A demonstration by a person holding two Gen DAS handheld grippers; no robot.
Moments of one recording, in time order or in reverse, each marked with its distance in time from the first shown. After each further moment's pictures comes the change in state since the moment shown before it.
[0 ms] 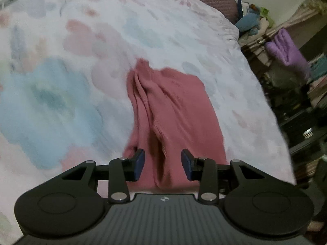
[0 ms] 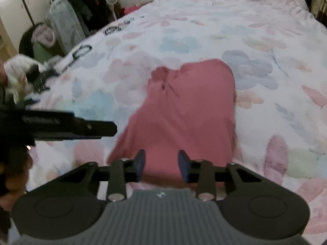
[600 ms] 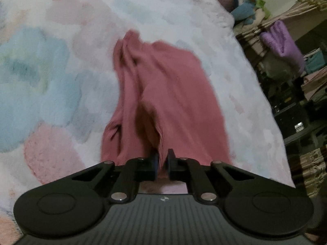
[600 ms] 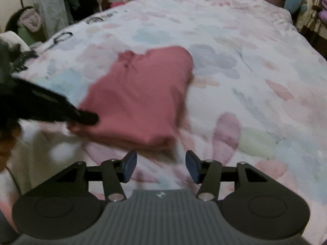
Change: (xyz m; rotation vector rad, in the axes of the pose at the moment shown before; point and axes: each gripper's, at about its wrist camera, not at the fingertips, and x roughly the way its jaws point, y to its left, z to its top) left arm 0.031 -0.003 -0.011 0.016 0.043 -0.058; right arm -0.019 -0.038 -0.048 -0.071 -0.002 -0.175
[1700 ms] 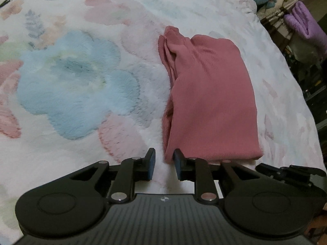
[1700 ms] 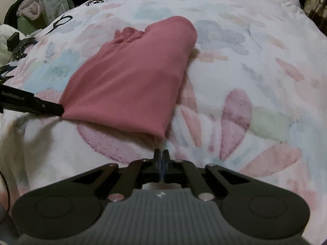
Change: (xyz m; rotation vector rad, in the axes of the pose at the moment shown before) left arm -0.024 0.019 -0.016 0.065 0.084 0.240; right arm 0.022 -0.008 -0.005 0.014 0.118 0.048
